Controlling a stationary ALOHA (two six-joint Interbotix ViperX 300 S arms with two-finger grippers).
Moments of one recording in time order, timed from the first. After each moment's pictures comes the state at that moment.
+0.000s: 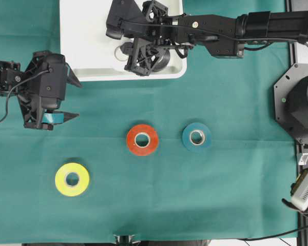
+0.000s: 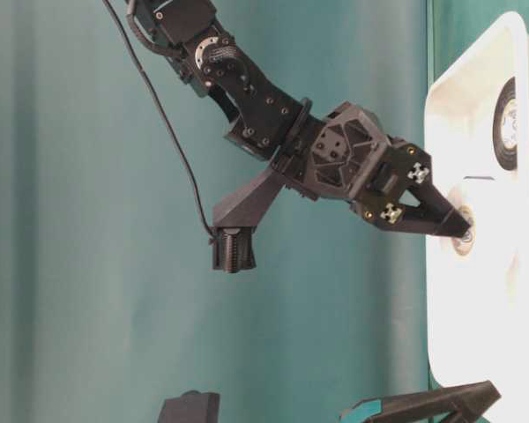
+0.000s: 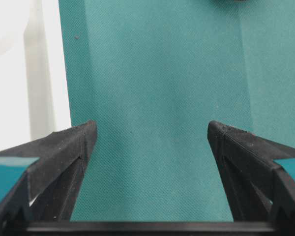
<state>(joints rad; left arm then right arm) -0.03 -0.19 0.90 -0.02 0.07 0.10 -0.23 0.20 0.37 -0.25 0.35 0.40</state>
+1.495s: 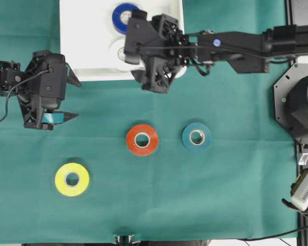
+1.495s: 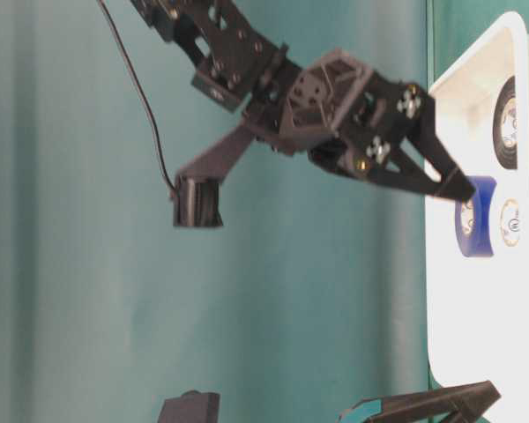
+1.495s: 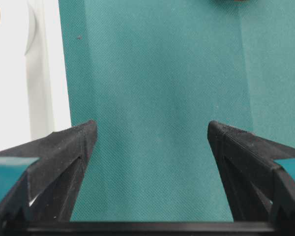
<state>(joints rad) -0.03 -0.19 0.90 -0.02 0.07 0.10 -0.12 0.05 0.51 -0.29 0.34 0.39</state>
